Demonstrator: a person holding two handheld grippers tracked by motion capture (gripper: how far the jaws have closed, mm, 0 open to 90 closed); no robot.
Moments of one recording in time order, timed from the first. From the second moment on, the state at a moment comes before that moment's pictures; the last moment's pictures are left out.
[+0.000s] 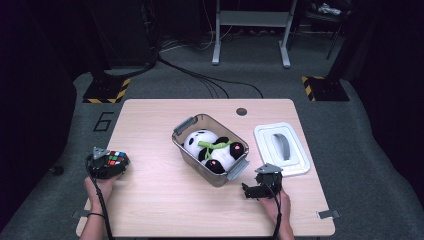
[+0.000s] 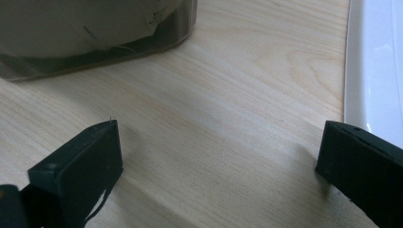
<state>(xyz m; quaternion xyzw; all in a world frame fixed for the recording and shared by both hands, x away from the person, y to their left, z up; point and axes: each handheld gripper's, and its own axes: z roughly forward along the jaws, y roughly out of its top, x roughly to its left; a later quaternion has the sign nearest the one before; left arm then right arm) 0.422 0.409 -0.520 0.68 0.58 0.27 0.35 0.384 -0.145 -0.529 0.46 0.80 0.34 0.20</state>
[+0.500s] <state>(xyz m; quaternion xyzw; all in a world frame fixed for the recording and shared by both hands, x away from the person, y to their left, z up) 0.419 0.398 -0.504 0.69 0.57 0.27 0.37 0.384 -0.145 -0.529 0.46 0.80 0.34 0.20</state>
